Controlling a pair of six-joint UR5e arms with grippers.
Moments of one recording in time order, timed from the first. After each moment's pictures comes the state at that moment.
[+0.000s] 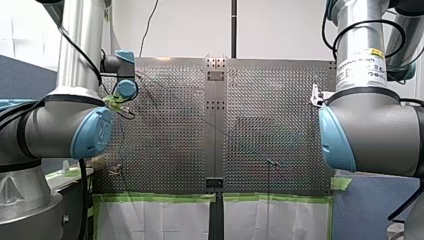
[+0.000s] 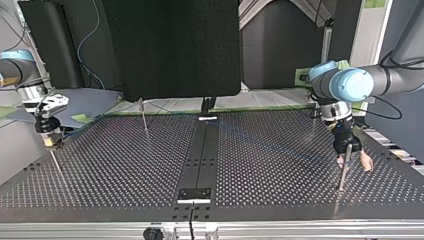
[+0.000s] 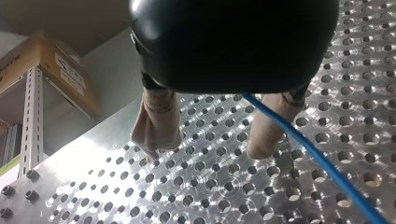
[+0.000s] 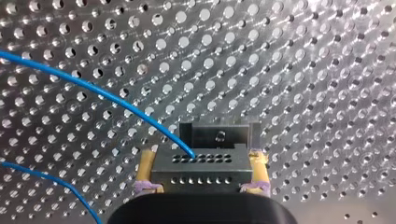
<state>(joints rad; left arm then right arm) 0.10 -1.74 -1.82 -2.50 -1.82 -2.66 1.45 -1.05 1.45 -0.41 0.98 1.68</state>
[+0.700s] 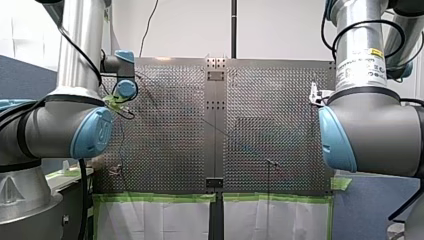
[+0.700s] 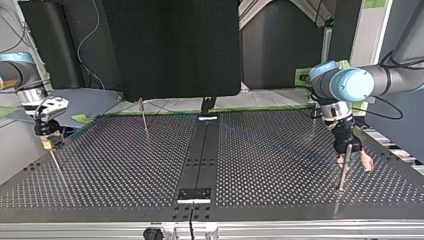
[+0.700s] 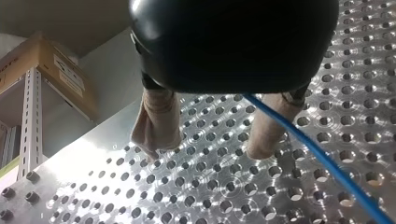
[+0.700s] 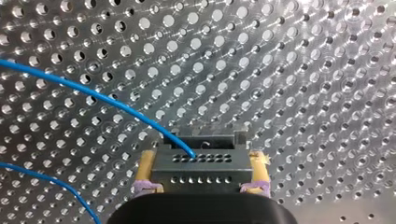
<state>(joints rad) 0.10 -1.74 -1.82 -2.50 -1.82 -2.65 1.47 -1.04 1.41 -0.39 1.01 1.69</state>
